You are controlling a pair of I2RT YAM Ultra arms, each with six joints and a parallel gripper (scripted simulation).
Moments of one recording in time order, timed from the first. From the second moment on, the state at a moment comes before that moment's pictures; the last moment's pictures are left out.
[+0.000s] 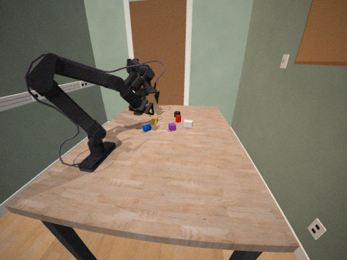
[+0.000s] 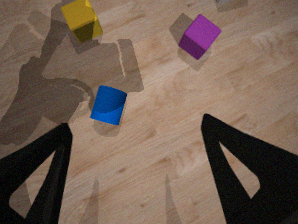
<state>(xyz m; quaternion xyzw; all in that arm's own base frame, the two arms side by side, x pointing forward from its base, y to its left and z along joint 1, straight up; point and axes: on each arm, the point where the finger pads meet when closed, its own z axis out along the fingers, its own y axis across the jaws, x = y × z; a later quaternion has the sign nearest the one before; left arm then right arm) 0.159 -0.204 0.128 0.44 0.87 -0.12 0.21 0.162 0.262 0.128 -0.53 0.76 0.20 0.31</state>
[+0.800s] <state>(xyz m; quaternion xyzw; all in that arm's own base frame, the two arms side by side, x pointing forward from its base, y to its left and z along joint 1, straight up) 0.164 -0.192 0.127 0.41 0.88 -0.11 0.20 0.123 0.293 0.093 -0.53 0.78 0.20 0.25</state>
